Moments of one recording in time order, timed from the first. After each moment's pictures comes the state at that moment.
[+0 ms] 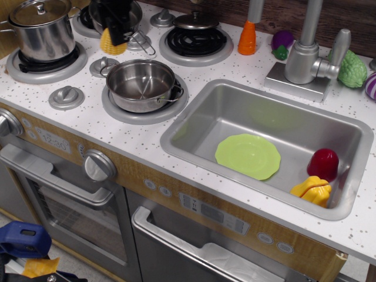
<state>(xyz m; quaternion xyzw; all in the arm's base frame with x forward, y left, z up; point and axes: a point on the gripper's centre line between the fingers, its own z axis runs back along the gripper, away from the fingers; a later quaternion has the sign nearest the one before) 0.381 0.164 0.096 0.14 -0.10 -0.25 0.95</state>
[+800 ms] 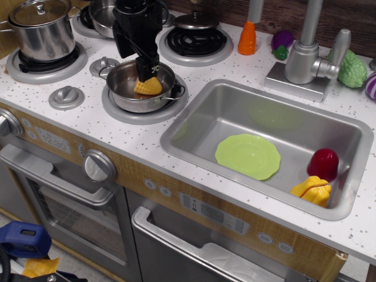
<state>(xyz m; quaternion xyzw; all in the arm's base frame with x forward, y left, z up) 0.368 0.132 0.063 0.13 -0.11 -0.22 0.96</state>
